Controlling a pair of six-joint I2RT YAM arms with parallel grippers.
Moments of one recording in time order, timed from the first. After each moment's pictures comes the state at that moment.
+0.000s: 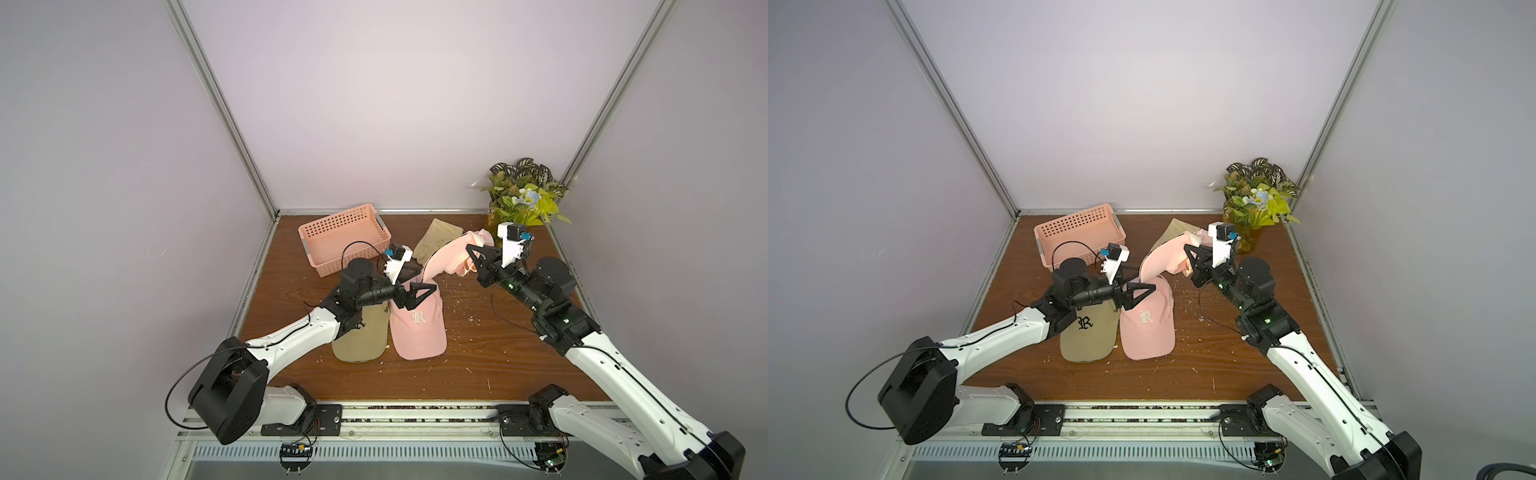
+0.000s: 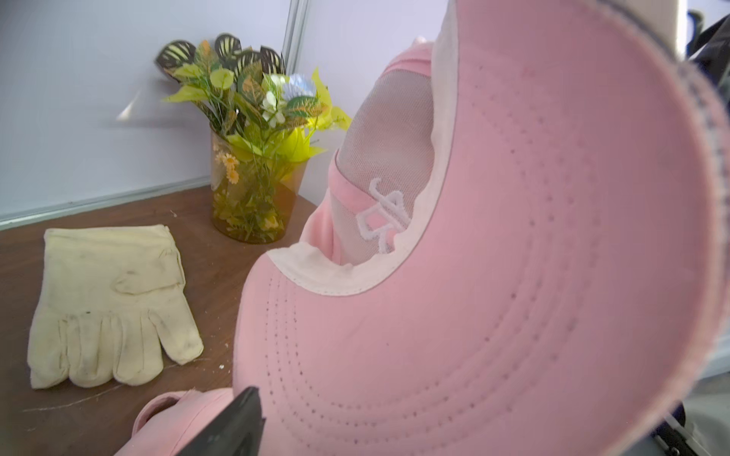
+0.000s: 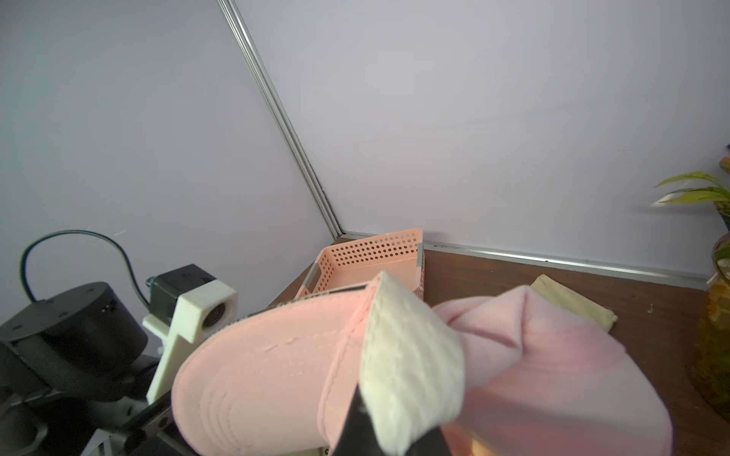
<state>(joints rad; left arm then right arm) -0.63 1.33 0.73 0.51 0.59 -0.31 0.48 0.92 0.84 0.05 -0.19 0.33</state>
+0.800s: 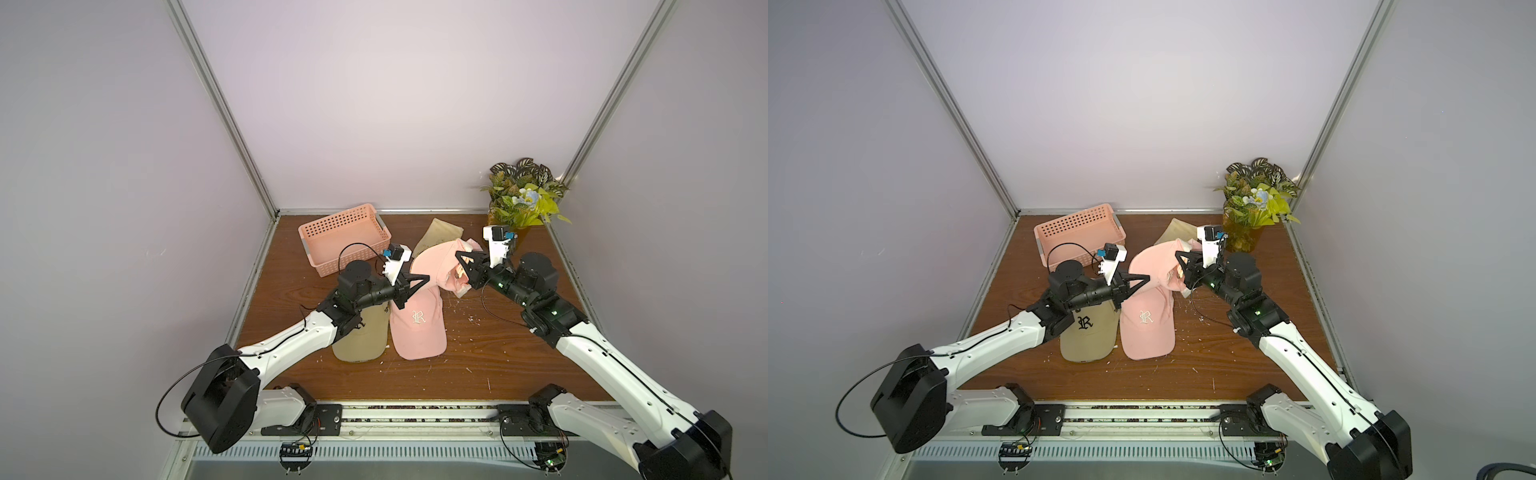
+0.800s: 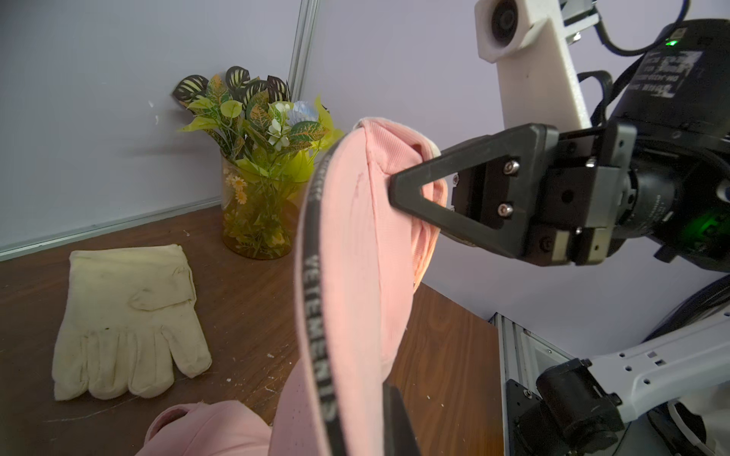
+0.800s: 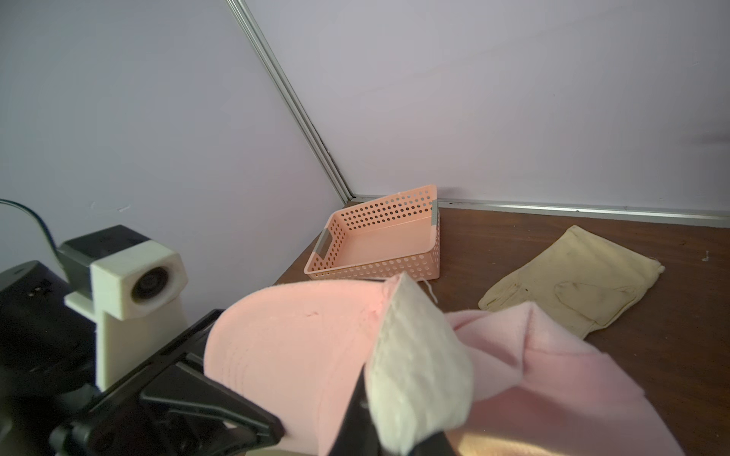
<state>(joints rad) -0.64 1.26 0.76 0.39 0.51 -0.28 0.50 1.00 0.85 -0.01 -0.21 0.34</state>
